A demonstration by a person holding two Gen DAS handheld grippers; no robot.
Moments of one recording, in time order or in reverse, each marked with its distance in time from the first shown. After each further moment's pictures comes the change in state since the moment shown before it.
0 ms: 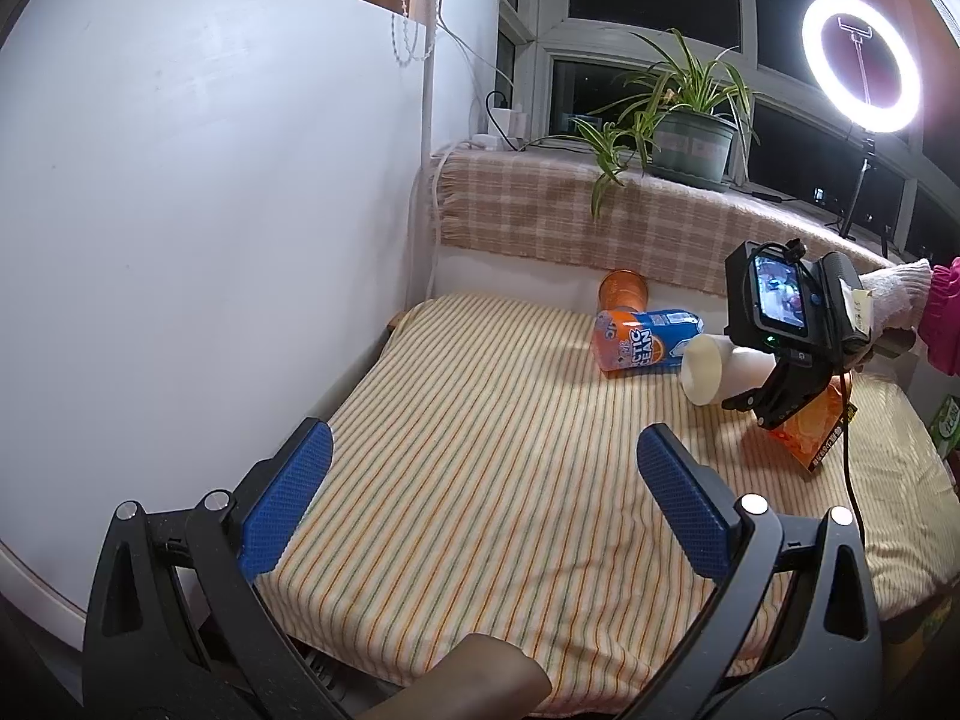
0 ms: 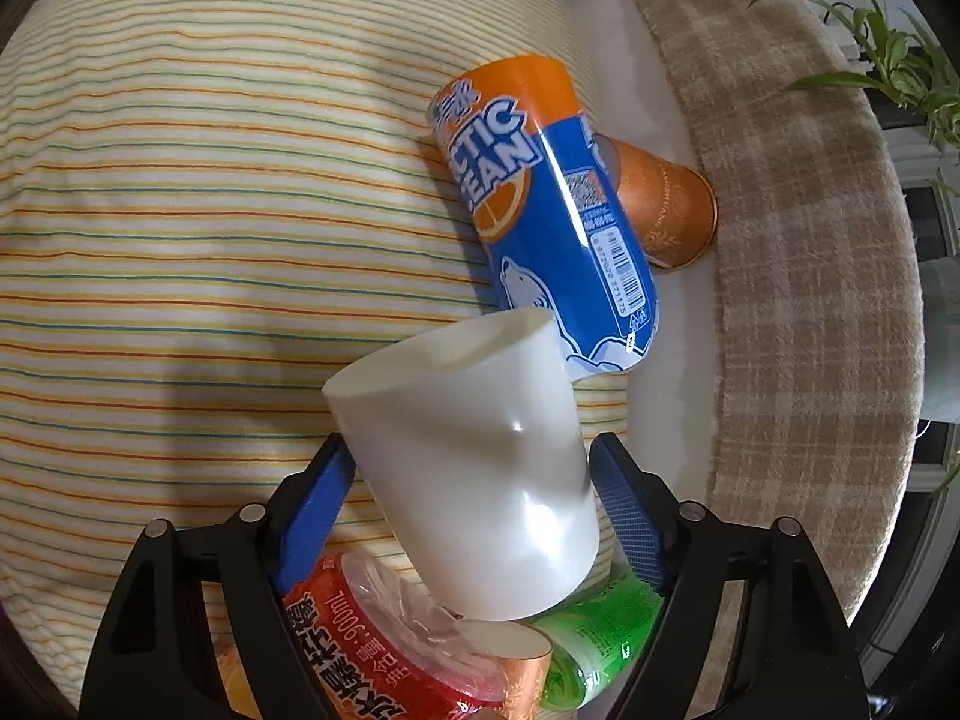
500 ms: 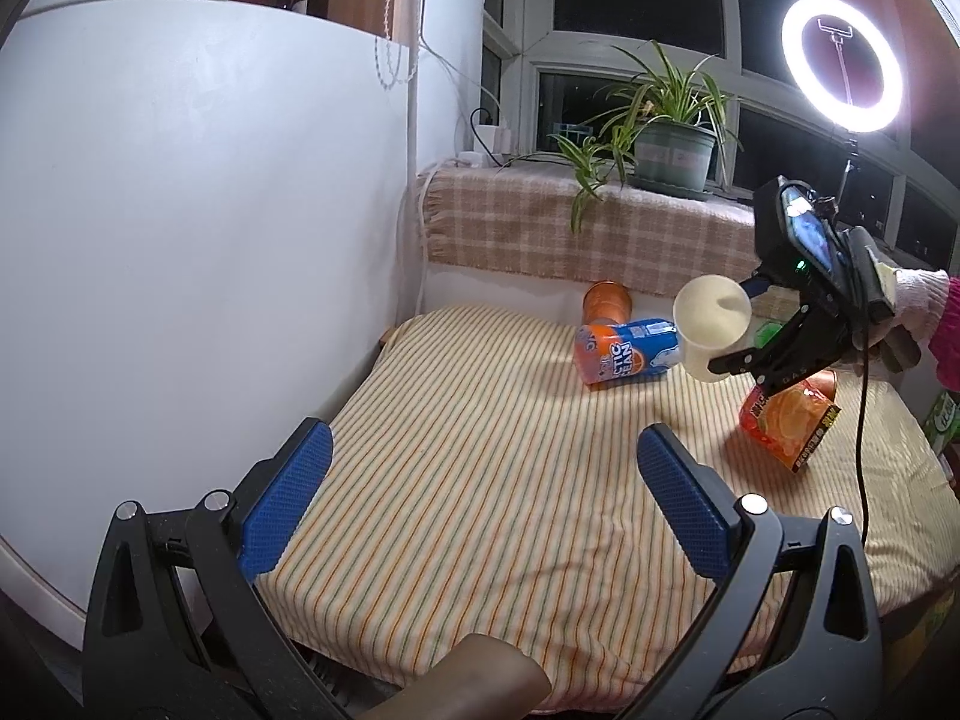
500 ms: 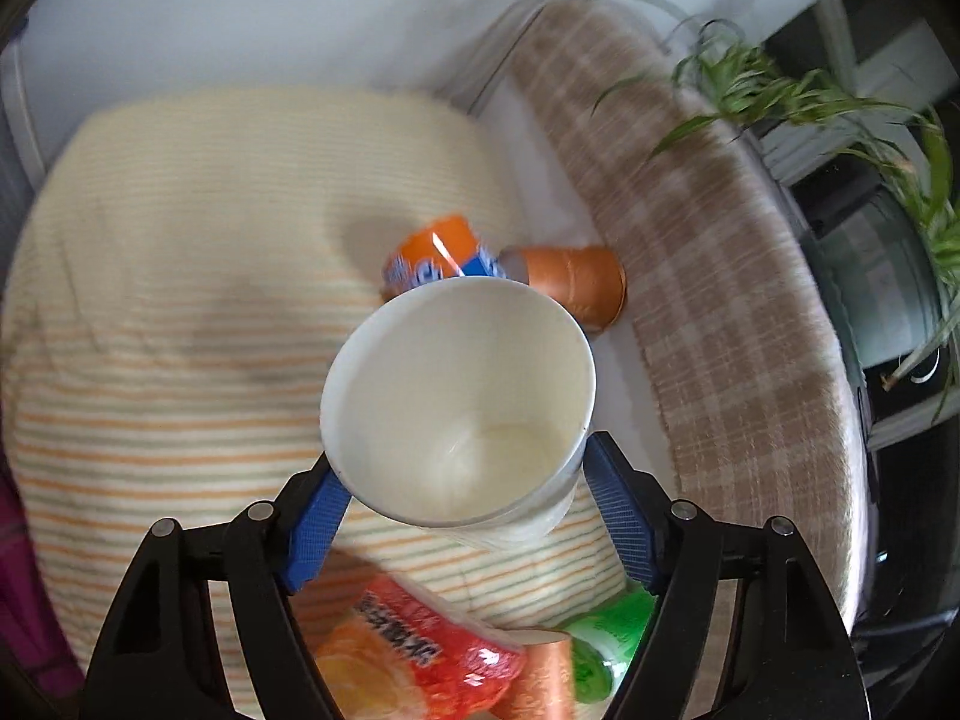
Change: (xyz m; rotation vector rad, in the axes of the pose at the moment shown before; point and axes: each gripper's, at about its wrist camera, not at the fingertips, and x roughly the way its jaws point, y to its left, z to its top) left arm -0.014 -0.010 0.003 0.028 -0.033 -0.010; right arm -0.086 -0.030 -0.018 0.244 -0.286 0.025
